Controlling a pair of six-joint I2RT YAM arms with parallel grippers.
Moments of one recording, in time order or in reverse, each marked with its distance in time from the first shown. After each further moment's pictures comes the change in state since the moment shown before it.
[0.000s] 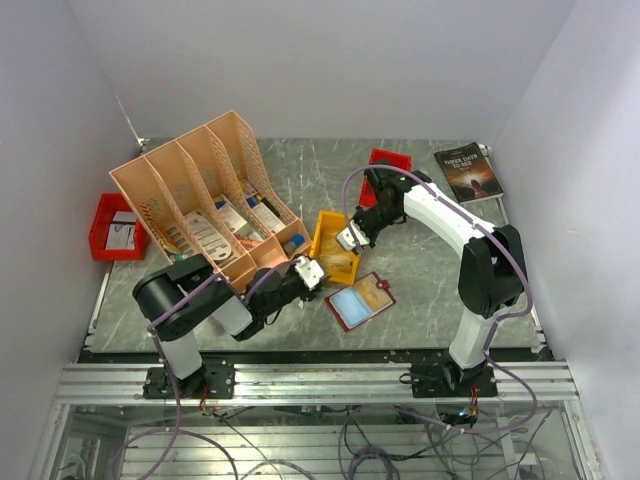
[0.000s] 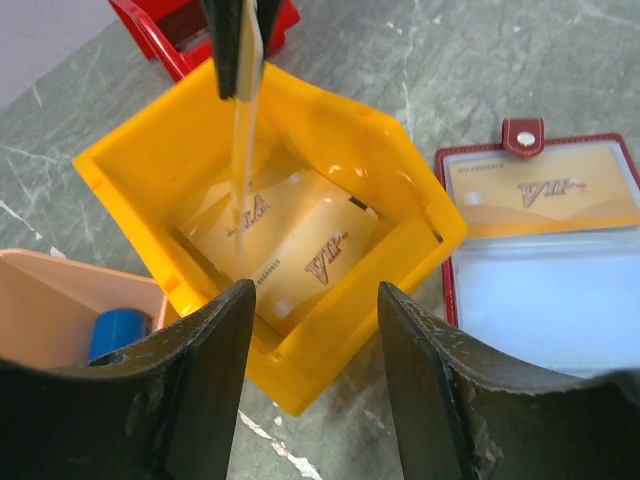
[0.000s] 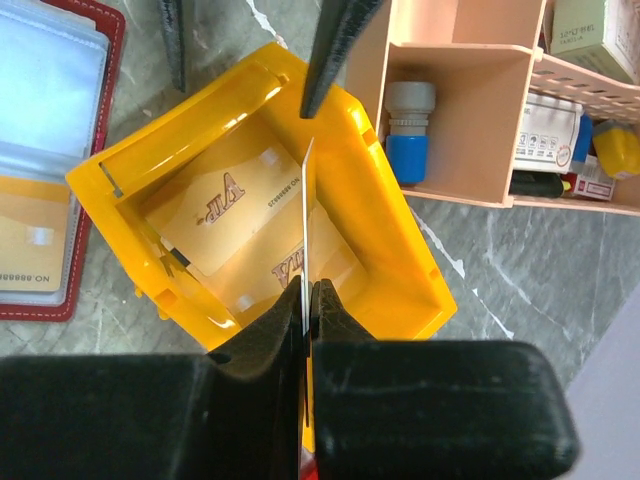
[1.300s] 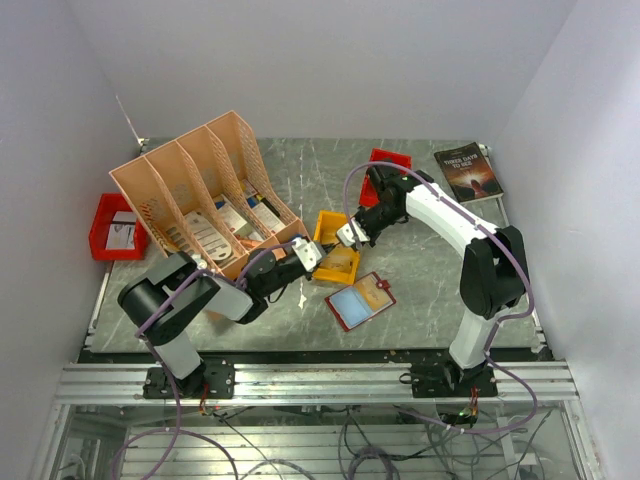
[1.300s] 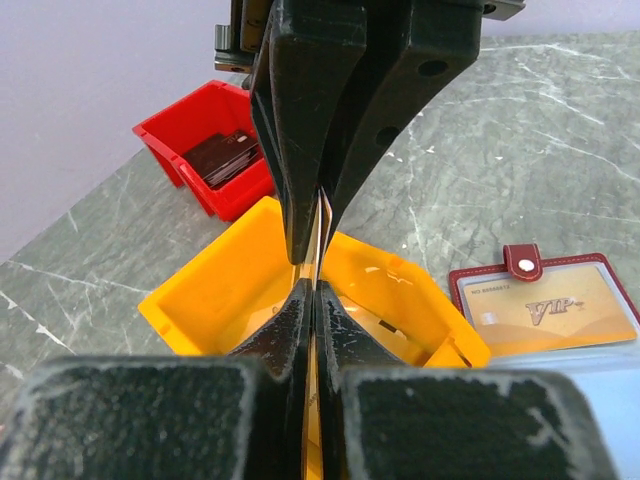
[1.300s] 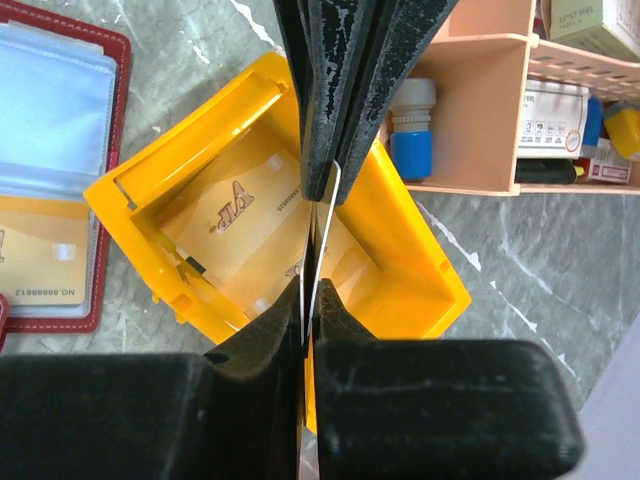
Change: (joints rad) left arm 0.103 -0.077 0.121 -0.016 0.216 -0.003; right arm -0.006 -0.013 -0.007 -0.008 -0.023 0.063
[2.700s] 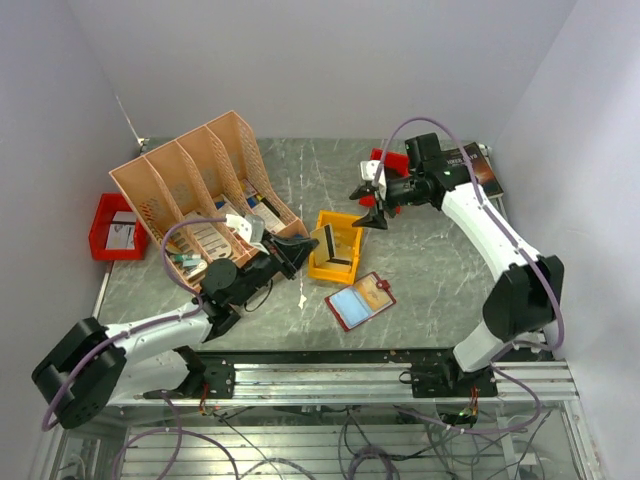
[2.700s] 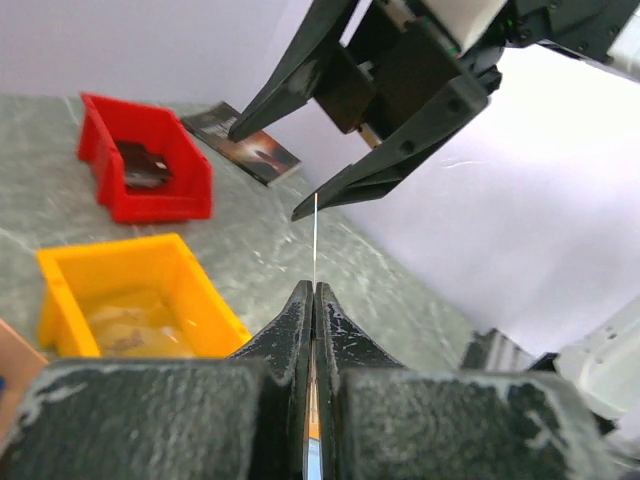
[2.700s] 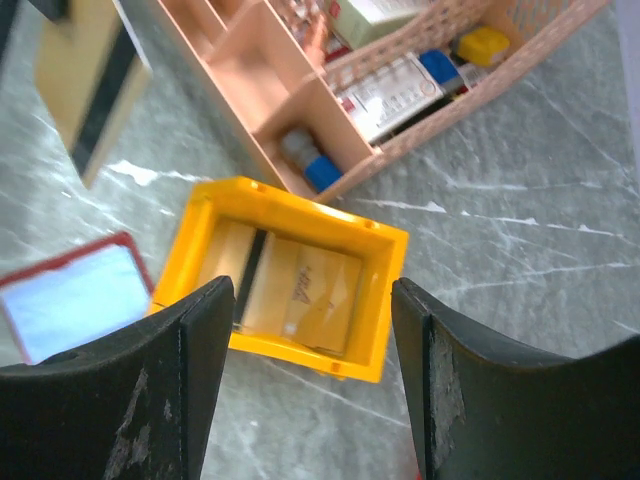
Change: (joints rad) left arm 0.002 -0.558 -0.103 -0.282 -0.186 -0.724; right arm -0.119 -0.153 0.026 0.228 -0.205 0.809
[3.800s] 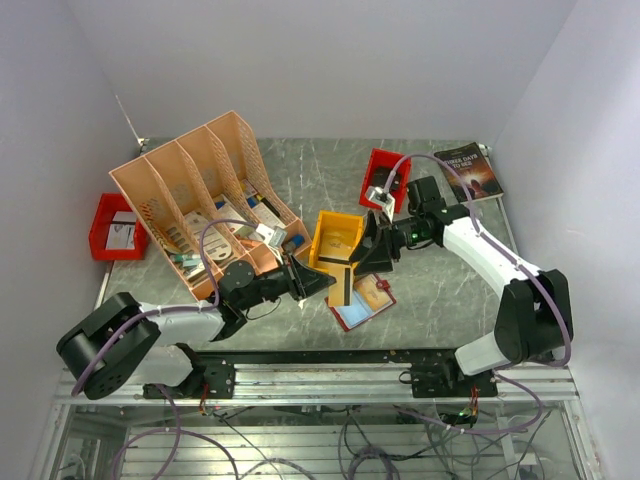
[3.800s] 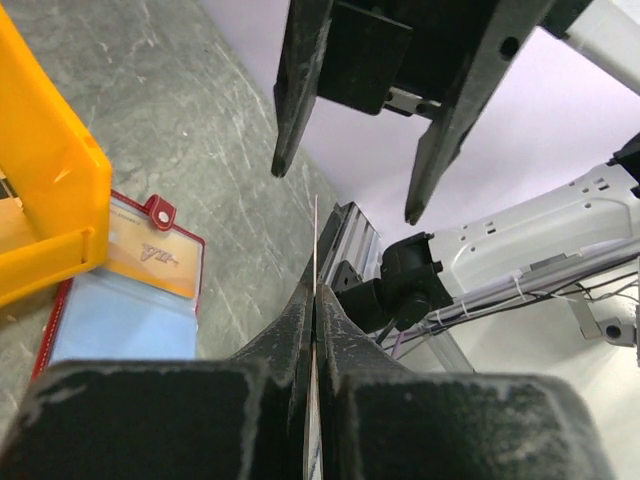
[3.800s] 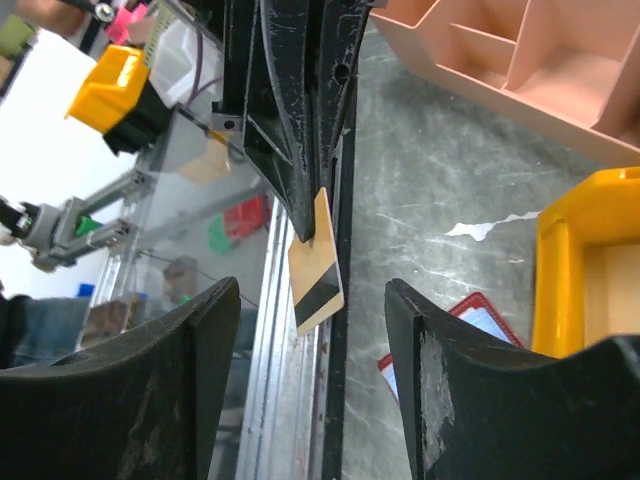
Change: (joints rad) left arm -0.024 0.164 -0.050 0.017 0.298 -0.459; right arm -0.014 -0.184 -0.420 0.114 -0.384 0.707
